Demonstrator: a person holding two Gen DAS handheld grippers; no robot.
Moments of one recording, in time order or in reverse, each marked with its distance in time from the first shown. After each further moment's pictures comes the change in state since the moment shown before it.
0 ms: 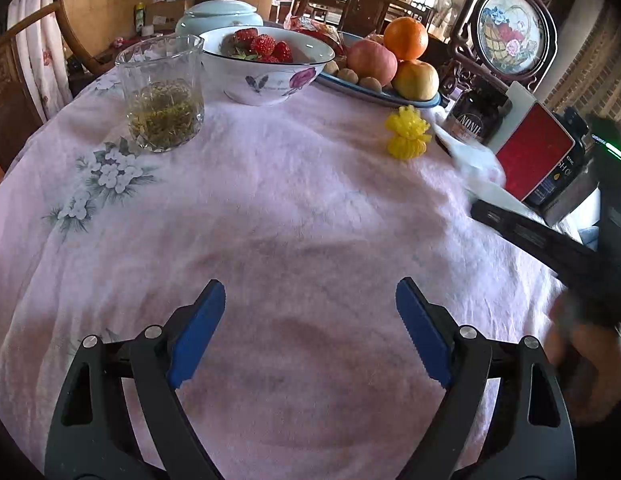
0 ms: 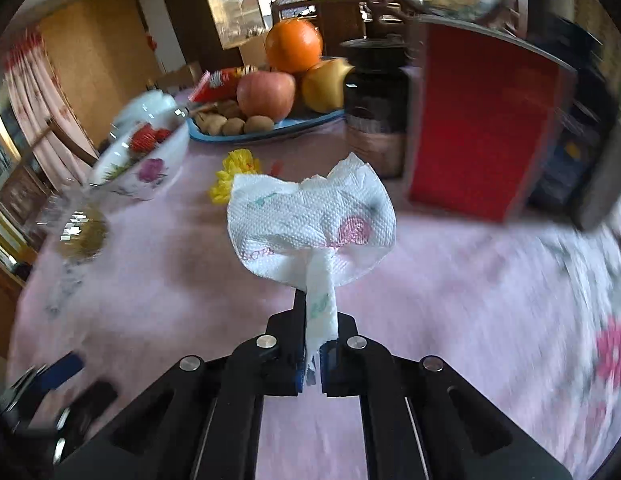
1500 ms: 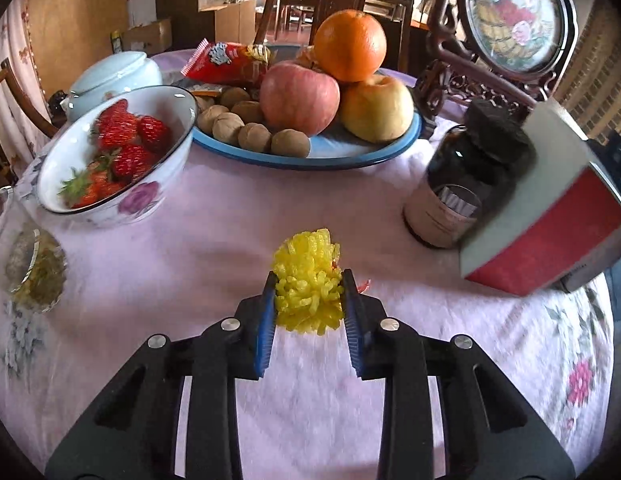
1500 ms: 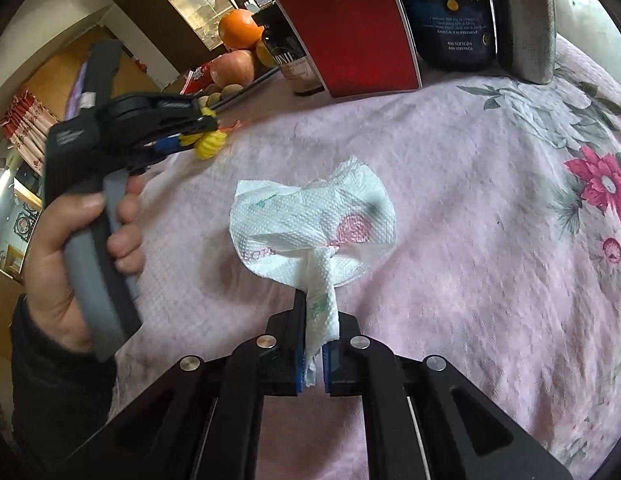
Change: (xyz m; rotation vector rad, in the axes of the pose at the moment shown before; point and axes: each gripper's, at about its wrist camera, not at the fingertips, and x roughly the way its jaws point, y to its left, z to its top) left arm 0.091 -0.104 0.116 0.088 -0.007 0.069; right arm -0.011 -0.055 -0.055 0.175 0.090 0.110
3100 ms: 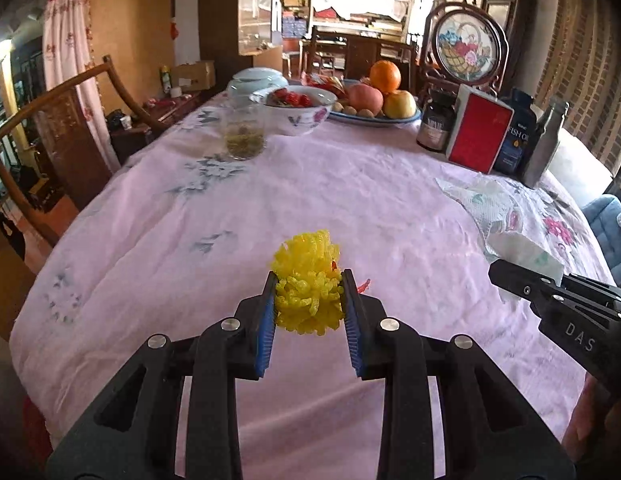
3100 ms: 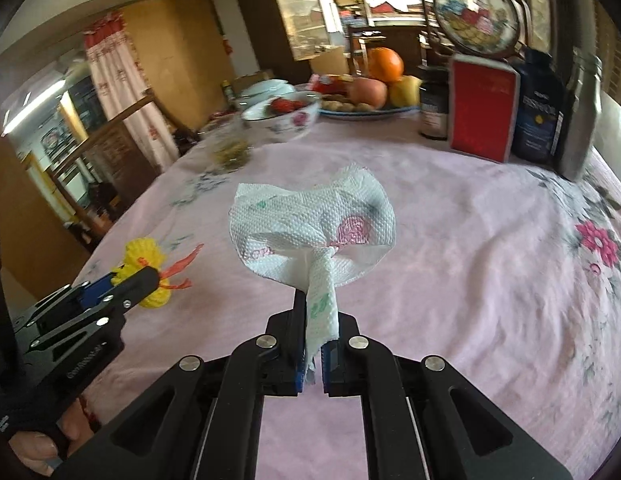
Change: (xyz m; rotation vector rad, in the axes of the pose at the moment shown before) left arm -0.221 0.092 -0.232 0.010 -0.198 0.096; right arm -0.086 0.127 -0.109 -0.385 -0.134 0.056
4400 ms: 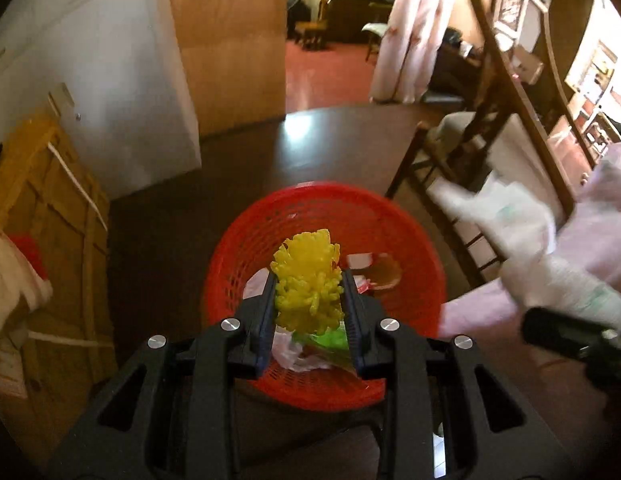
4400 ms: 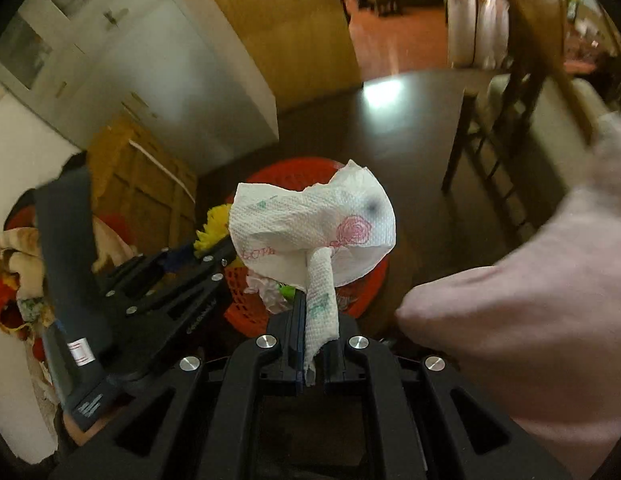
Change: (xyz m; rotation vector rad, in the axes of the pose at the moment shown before) left arm -0.105 0.463 -0.313 -0.828 0.195 0.646; right arm 0.188 0.564 -0.207 -0.753 0.664 0.568
